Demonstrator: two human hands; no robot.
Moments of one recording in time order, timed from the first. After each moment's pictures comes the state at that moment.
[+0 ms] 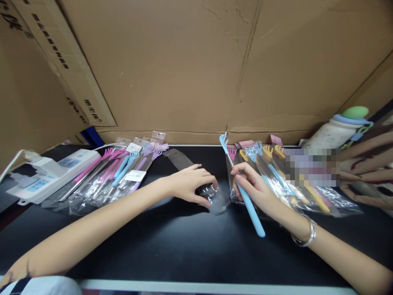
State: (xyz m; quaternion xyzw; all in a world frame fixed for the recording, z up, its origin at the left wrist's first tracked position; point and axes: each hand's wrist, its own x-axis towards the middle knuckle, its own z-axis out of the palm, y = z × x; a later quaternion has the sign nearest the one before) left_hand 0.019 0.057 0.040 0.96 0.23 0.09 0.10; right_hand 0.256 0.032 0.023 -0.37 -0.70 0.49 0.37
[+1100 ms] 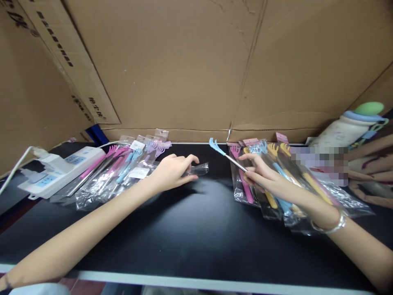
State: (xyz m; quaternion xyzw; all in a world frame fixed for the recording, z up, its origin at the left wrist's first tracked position) left_hand -0.020 0.047 0.041 0.88 0.44 0.14 -0.06; right_hand 0.281 0.050 0.053 -0.43 -0.78 0.40 0.23
